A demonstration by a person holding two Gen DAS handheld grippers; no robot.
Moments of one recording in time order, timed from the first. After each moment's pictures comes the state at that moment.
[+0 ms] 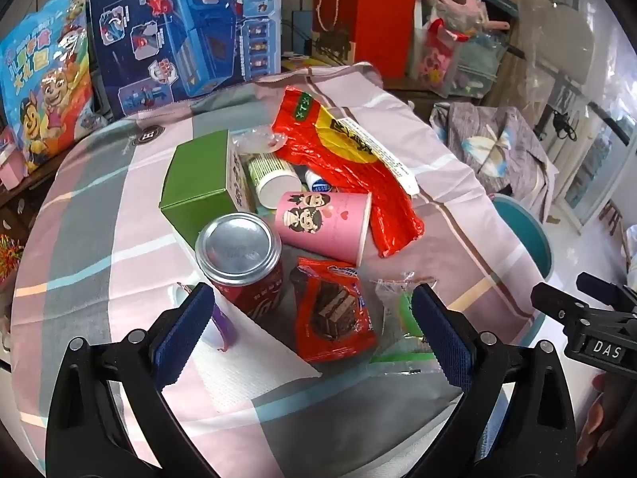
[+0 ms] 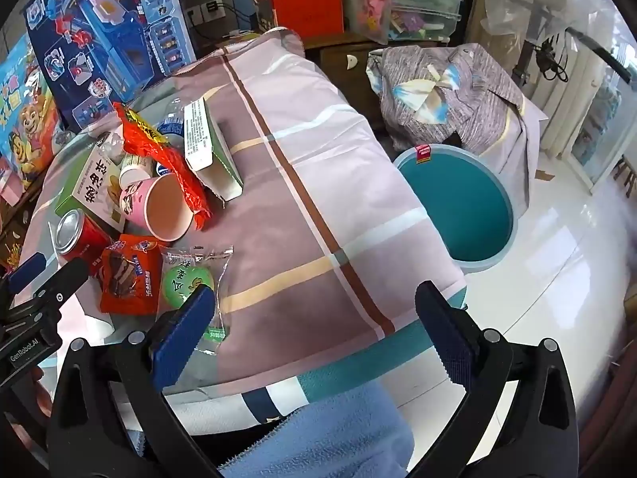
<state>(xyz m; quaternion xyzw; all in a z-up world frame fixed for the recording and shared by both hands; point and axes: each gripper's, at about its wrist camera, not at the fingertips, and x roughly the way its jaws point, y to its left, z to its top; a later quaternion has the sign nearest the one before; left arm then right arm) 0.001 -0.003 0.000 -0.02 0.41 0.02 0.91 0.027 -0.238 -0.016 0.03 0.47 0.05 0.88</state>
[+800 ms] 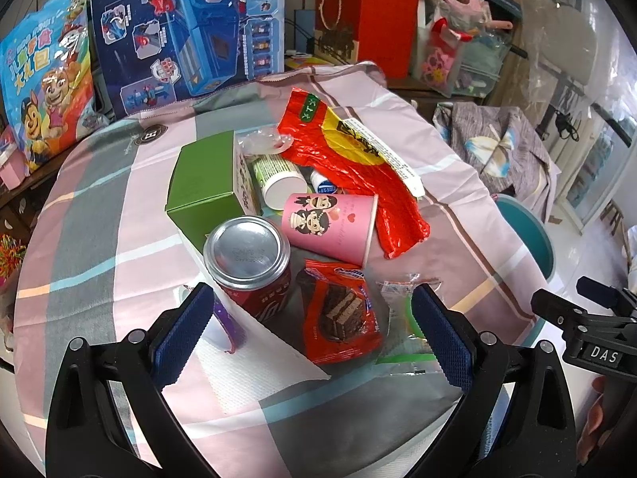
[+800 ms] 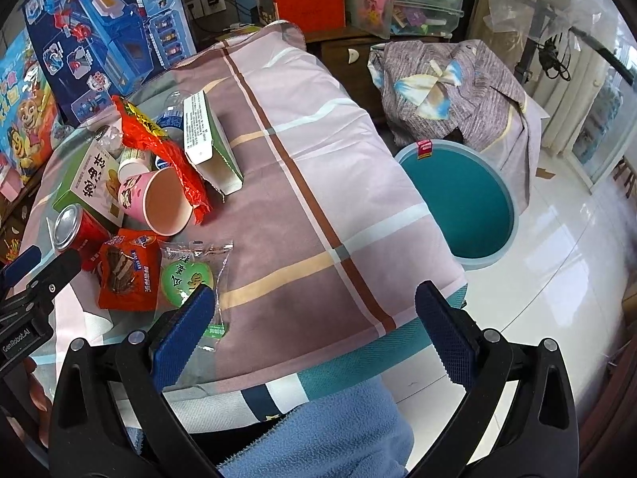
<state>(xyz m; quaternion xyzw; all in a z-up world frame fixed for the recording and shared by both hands) -0.001 0.010 0.005 -0.02 0.42 0.02 0.91 0.031 -0.231 -0.020 0.02 0.48 0.05 0.87</state>
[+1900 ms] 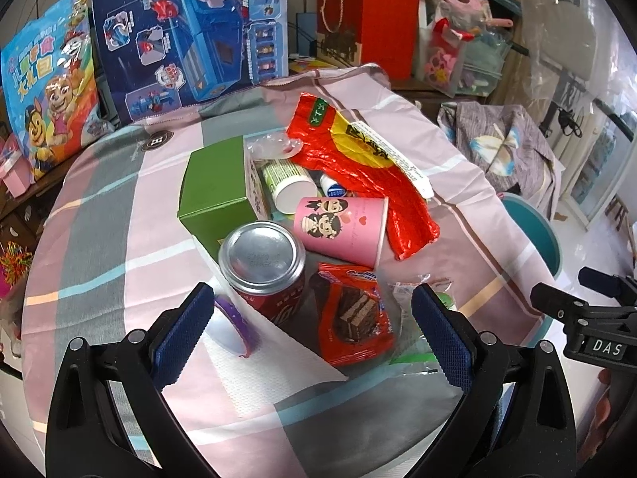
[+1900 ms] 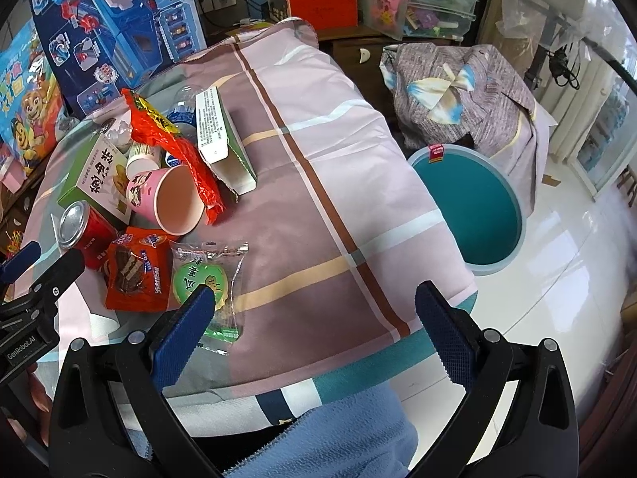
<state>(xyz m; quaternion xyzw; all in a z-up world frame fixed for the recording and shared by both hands) 0.002 0.013 0.008 -0.01 0.41 0.03 0.91 0.037 -0.214 -0.016 0.01 0.48 0.06 0.87</state>
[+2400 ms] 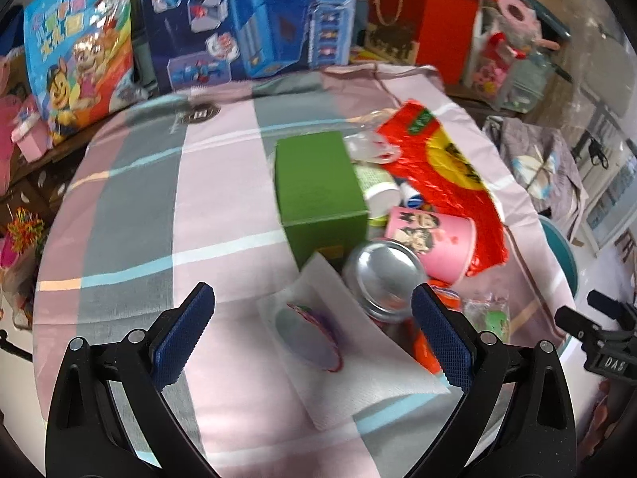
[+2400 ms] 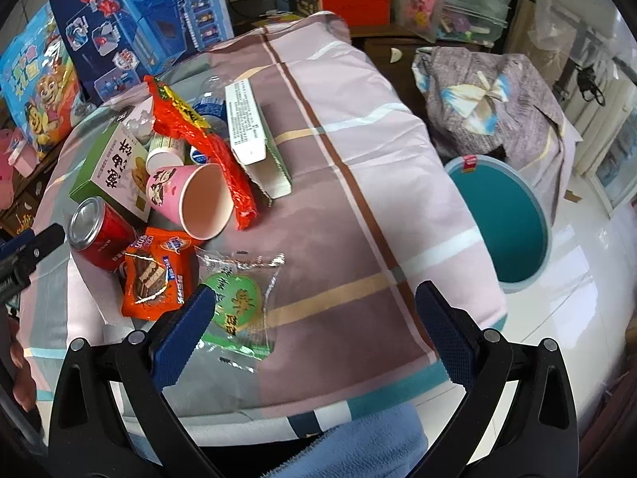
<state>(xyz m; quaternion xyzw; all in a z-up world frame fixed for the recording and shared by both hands) 0.022 0.095 0.006 -0.06 0.45 0.07 0.89 0.059 -0.184 -0.021 0.00 0.49 0.10 0.86</state>
